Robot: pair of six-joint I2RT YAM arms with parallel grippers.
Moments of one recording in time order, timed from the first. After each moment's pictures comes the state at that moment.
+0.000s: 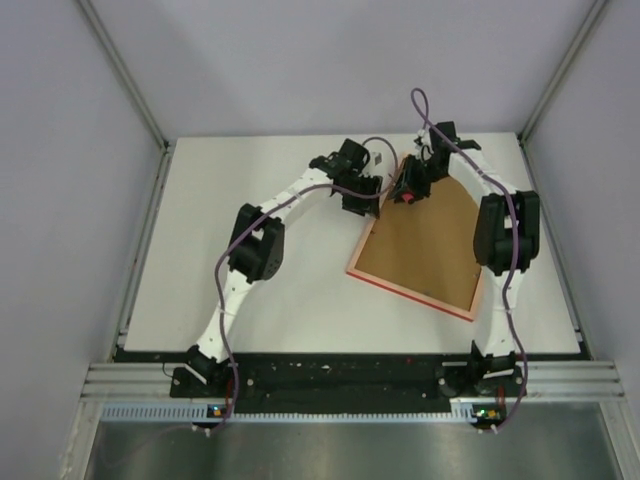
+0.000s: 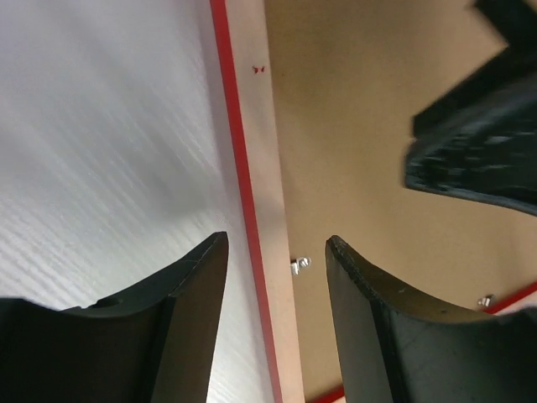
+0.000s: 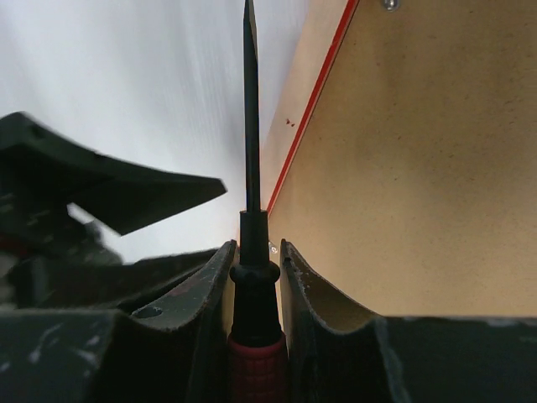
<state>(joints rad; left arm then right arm) -0.60 2.44 2.23 -0.73 0.34 -0.30 0.15 2.16 1.81 -0.78 -0.53 0.41</state>
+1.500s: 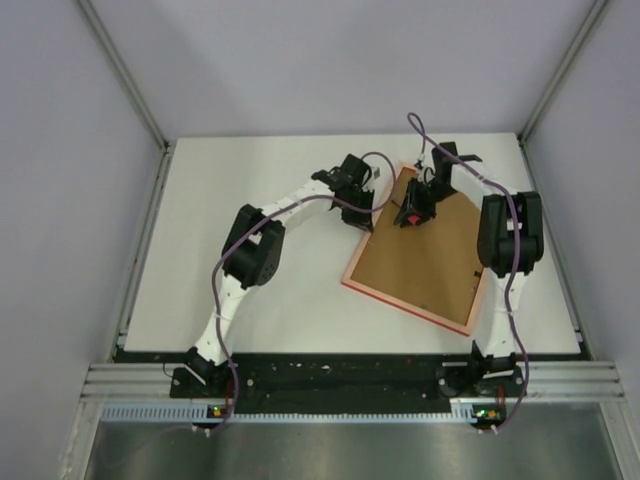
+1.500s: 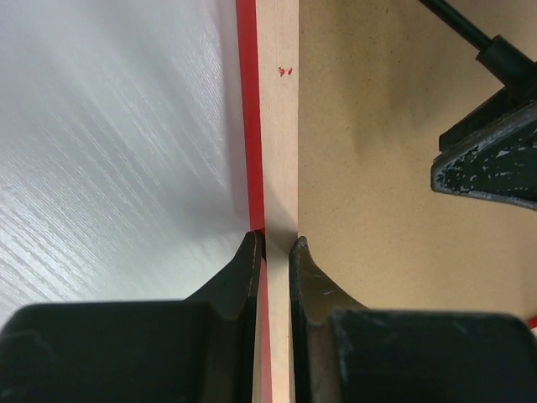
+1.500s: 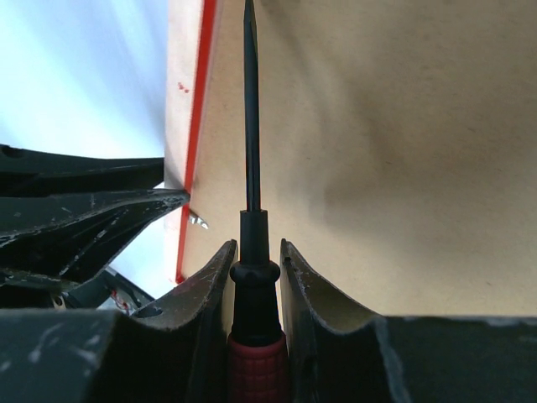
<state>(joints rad) -0.64 2.38 2.00 -0.62 0.29 -0.36 0.12 2.13 1.64 -0.83 -0.56 0.30</state>
